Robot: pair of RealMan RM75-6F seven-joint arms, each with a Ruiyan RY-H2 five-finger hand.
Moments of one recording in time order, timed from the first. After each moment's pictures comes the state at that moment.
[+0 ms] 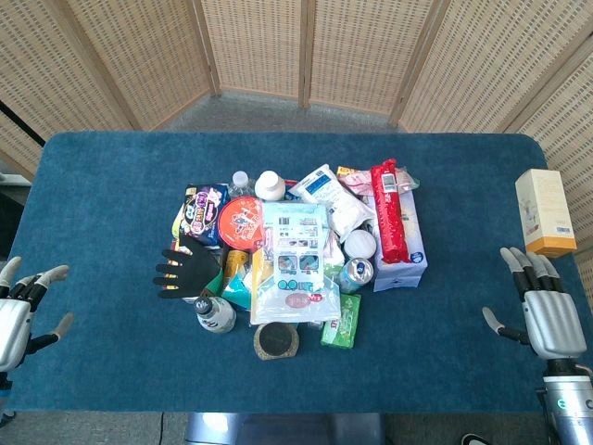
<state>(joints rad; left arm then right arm) -0.07 -1.12 -0.03 -1.66 1.60 1.57 -0.01 0.14 -1.08 0.09 -1.70 -1.45 1.44 -0.04</state>
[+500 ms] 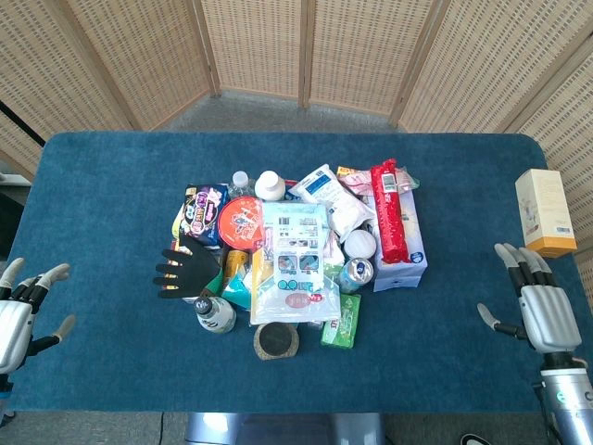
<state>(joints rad) -0.07 -1.11 -0.02 -1.66 1.62 1.58 -0.02 0.17 -1.07 0.11 -1.65 -1.47 1.39 0.10</state>
